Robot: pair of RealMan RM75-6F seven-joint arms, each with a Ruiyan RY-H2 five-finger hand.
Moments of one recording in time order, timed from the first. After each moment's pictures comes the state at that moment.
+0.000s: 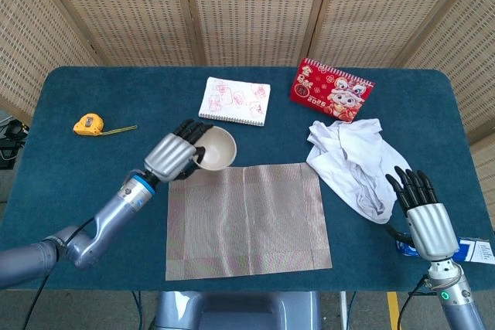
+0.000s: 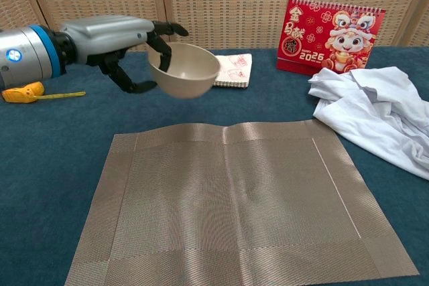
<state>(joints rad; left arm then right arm) -0.86 -1.43 -0.15 -1.49 1.37 0.91 0.19 0.19 -1.29 0.03 -1.39 -1.66 1.58 0.04</state>
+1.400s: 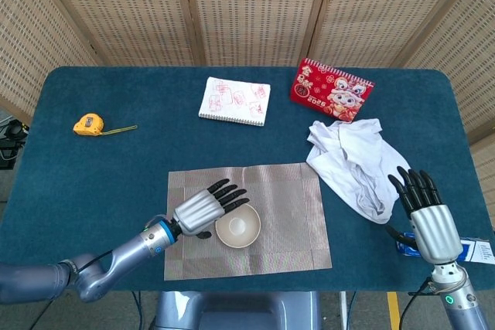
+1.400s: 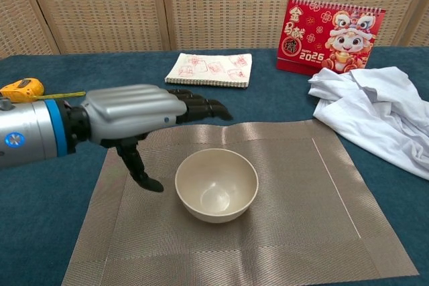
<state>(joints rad) -0.85 -1.49 0.00 -1.59 1.51 0.91 0.24 0.17 -1.27 0.04 -1.42 -1.70 1.61 0.05</state>
